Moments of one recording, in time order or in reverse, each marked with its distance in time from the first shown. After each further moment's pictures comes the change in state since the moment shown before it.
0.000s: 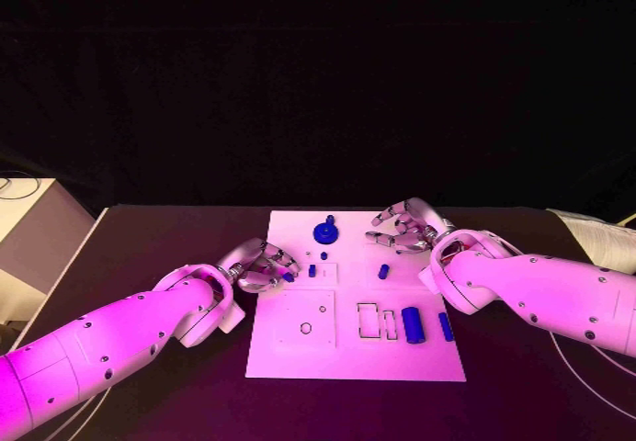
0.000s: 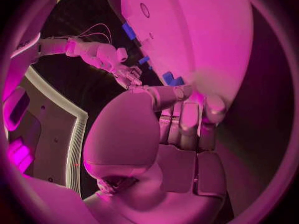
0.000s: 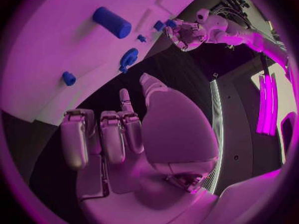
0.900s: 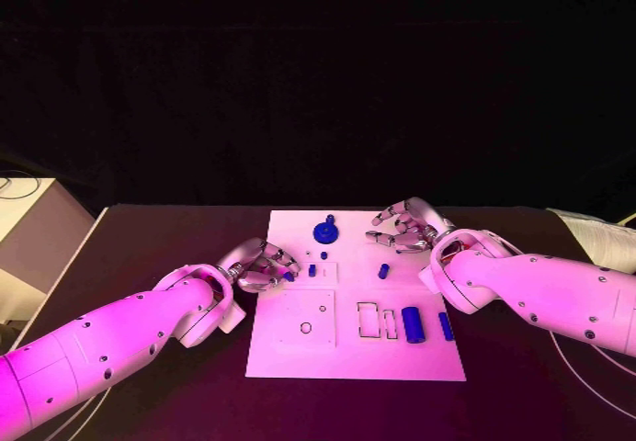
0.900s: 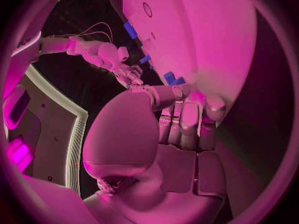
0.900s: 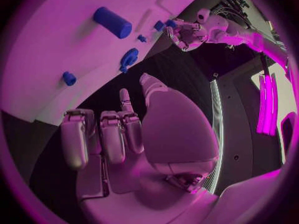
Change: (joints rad) left arm -0.001 -0.003 0.000 0.006 0.012 0.001 0.003; left_hand -0.007 -0.007 -0.008 0.008 0.000 0.004 -0.004 0.004 0.000 -0.015 0.015 0.008 -0.005 -0.007 0.000 0.000 -0.013 0.000 -0.018 0.004 -0.015 -0.025; right arm 0.000 0.000 0.000 -0.001 0.000 0.000 0.000; right_hand 0.000 0.000 0.000 0.000 0.000 0.000 0.000 0.000 0.002 0.000 0.000 0.000 0.001 0.000 0.000 0.000 0.000 0.000 0.000 0.000 0.000 0.000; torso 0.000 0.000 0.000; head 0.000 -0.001
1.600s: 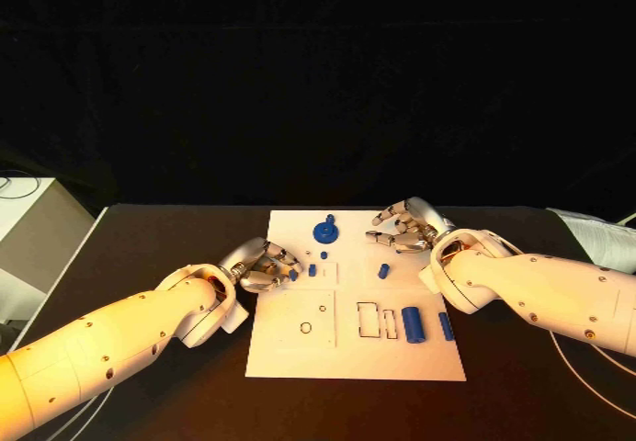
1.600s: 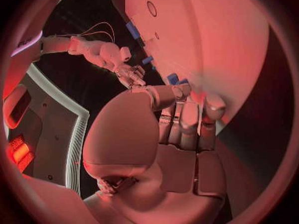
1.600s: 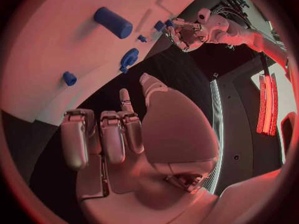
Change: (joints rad) left arm 0.000 0.005 0.000 0.007 0.004 0.002 0.009; left_hand -0.002 0.002 -0.003 0.003 0.000 0.009 -0.002 0.009 0.000 -0.021 0.021 -0.001 -0.006 -0.004 -0.004 -0.004 -0.007 0.016 -0.004 -0.004 -0.004 -0.008; right arm 0.000 0.000 0.000 0.000 0.000 0.000 0.000; right_hand 0.000 0.000 0.000 0.000 0.000 0.000 0.000 0.000 0.000 0.000 0.000 0.000 0.000 0.000 0.000 0.000 0.000 0.000 0.000 0.000 0.000 0.000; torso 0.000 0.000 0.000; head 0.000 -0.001
